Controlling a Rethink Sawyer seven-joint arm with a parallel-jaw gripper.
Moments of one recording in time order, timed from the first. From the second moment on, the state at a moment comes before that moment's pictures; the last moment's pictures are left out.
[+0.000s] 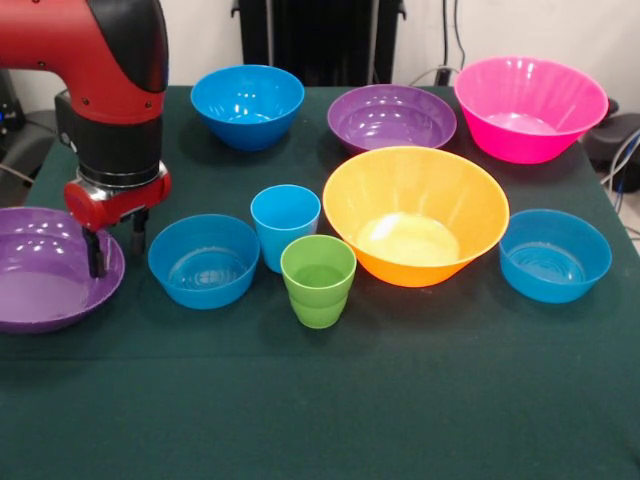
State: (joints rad) arm -0.92 -0.38 0.66 1.44 -1.12 0.69 1.05
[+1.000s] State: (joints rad) arm -0.88 -0.43 0.62 1.42 -1.12 0.69 1.05
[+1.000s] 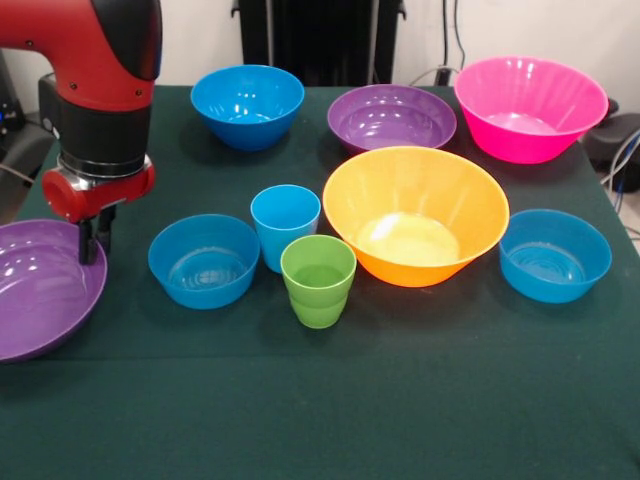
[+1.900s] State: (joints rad) arm -0.88 -0.52 0.59 1.48 -1.12 0.69 1.05
